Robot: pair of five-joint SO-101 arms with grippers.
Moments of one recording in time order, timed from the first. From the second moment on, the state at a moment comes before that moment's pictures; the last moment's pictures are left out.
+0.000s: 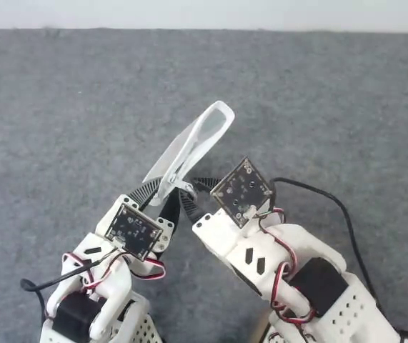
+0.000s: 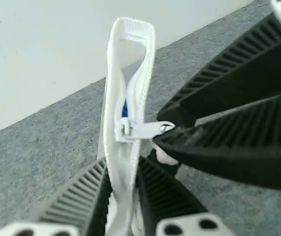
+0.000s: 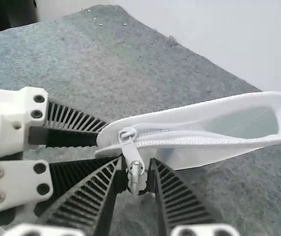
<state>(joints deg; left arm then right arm) 19.3 -103.3 73.5 65.7 -8.9 -48.2 -69.0 49.4 52.6 2.9</state>
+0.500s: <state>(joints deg) 19.3 -103.3 73.5 65.7 -8.9 -47.7 -63.0 49.4 51.9 2.9</state>
